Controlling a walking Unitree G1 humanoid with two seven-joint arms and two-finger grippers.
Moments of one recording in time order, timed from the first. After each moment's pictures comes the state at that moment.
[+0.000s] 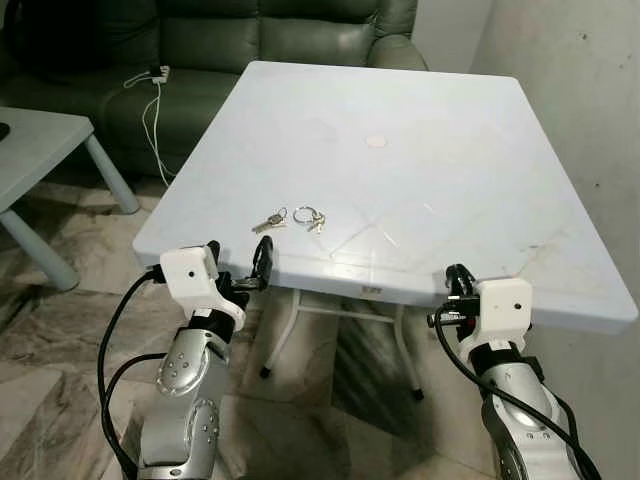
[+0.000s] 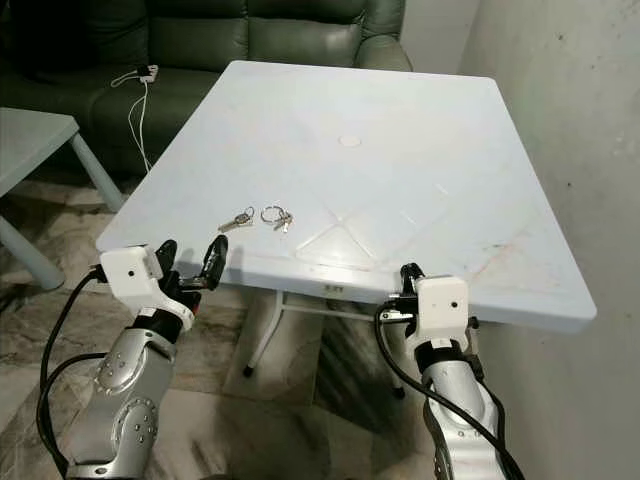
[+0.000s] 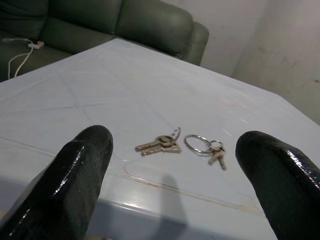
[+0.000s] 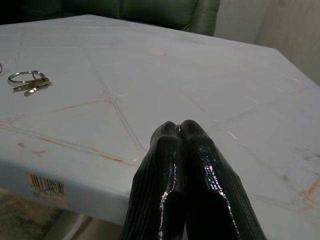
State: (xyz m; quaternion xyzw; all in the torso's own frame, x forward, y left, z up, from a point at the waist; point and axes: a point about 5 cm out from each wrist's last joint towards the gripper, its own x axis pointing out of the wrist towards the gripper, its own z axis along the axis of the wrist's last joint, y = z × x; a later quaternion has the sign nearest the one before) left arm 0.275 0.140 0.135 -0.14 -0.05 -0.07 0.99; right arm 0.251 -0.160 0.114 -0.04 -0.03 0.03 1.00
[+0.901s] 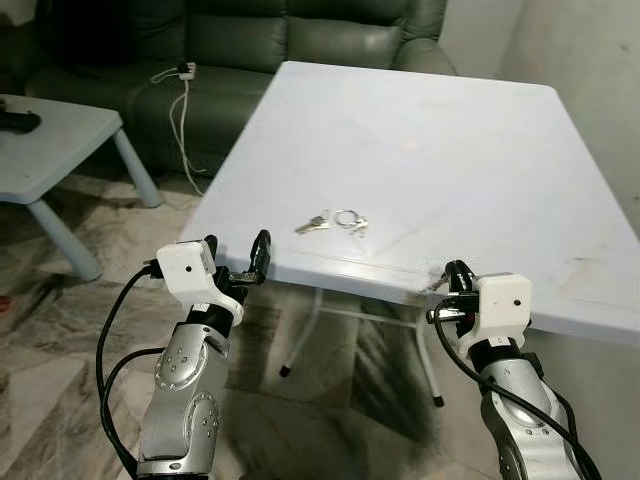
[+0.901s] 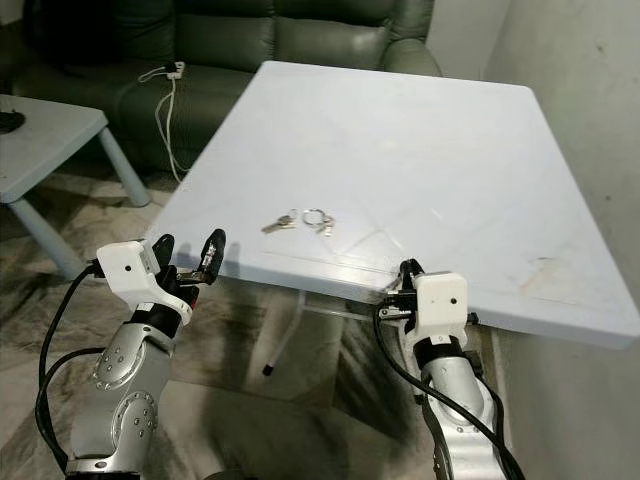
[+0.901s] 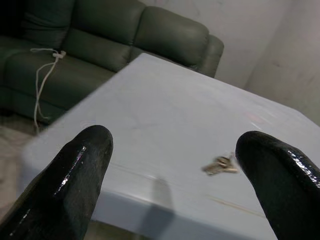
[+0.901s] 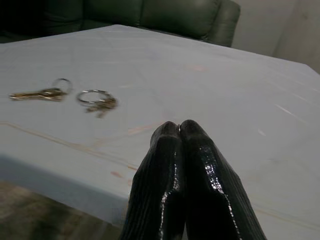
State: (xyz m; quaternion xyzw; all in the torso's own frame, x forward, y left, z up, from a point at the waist) left arm 0.279 0.139 0.138 -0.14 -0.06 -0.08 0.99; right arm 0.253 -0.160 0.116 -0.04 -0.03 0.03 1.00
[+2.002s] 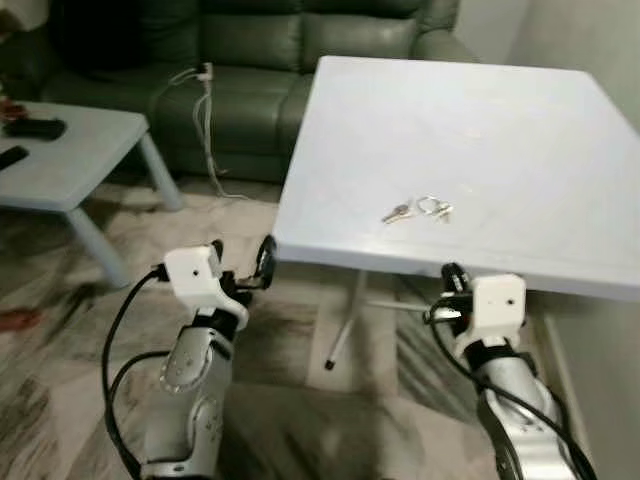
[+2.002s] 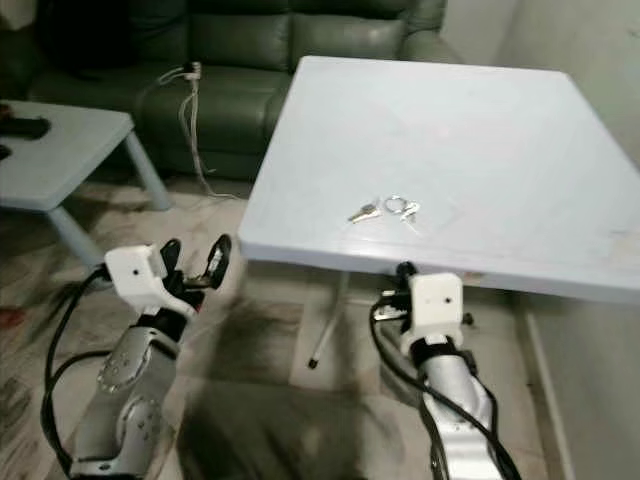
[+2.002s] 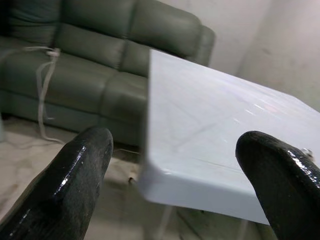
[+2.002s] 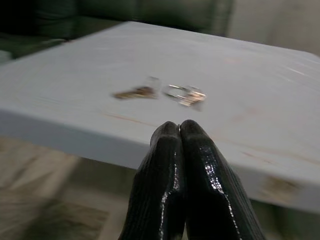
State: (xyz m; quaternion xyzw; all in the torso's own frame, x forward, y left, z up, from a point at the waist) left arm 0.278 0.145 0.133 -0.14 -0.05 -0.06 0.99; right arm 0.257 -0.151 0.114 -0.04 -0.03 0.04 1.00
